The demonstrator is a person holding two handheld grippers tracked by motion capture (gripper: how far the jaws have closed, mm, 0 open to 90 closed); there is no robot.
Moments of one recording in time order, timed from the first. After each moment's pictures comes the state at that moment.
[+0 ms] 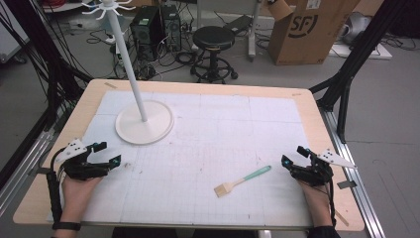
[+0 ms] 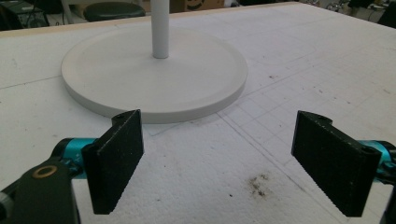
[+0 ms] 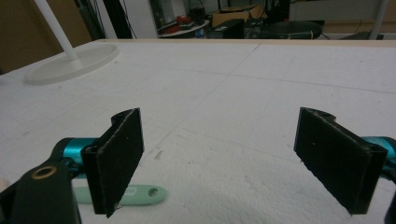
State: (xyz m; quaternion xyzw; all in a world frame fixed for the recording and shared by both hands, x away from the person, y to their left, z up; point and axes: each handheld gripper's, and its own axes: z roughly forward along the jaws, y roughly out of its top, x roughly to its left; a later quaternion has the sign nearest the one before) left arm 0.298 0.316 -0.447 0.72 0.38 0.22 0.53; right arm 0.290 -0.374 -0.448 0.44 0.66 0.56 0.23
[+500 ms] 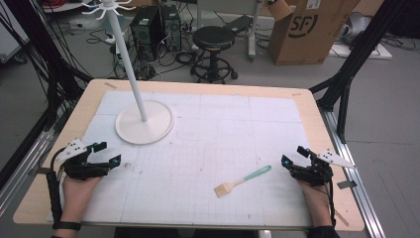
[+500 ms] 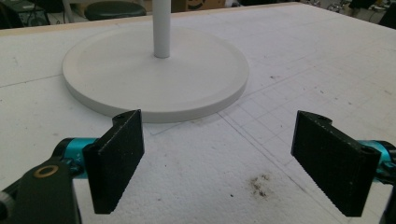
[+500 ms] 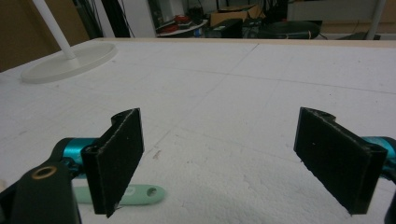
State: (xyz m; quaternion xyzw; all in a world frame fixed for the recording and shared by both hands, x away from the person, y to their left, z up) left arm 0.298 0.316 -0.448 0.72 0.39 0.22 0.53; right arm 0.290 -0.374 -0.448 0.44 0.67 0.56 0.23
